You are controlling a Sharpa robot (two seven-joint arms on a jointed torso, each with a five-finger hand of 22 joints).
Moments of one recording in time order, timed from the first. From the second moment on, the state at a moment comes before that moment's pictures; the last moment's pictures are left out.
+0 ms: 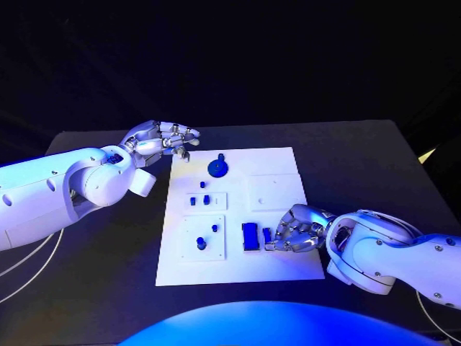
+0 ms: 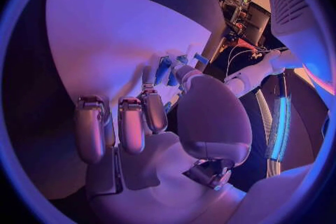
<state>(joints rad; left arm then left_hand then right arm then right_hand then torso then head) 1.15 -0.91 -0.03 1.43 -0.16 -0.03 0.29 1.39 -0.15 0.52 0.12 0.26 0.87 0.20 0.25 0.37 0.94 0.14 0.41 0.21 1.05 0.06 1.08 0.50 0.17 0.92 0.16 0.84 0.72 1.06 -0.96 -0.20 1.89 -1.18 -0.31 -0.49 1.07 -0.20 0.37 0.24 0.15 1.01 0.06 0.43 0.65 1.46 -0.01 1.30 1.31 1.47 -0.07 1.52 1.31 0.02 1.47 0.03 1.49 1.31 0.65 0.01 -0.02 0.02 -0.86</state>
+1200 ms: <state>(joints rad) 1.15 -0.91 -0.03 1.43 -0.16 -0.03 0.29 1.39 -0.15 0.52 0.12 0.26 0.87 0.20 0.25 0.37 0.94 0.14 0.41 0.21 1.05 0.06 1.08 0.49 0.17 0.92 0.16 0.84 0.72 1.06 -0.93 -0.19 1.84 -1.19 -0.30 -0.47 1.20 -0.21 0.33 0.23 0.05 1.02 0.06 0.43 0.65 1.46 -0.01 1.30 1.31 1.47 -0.07 1.52 1.31 0.02 1.47 0.03 1.49 1.31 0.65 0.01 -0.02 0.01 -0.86</state>
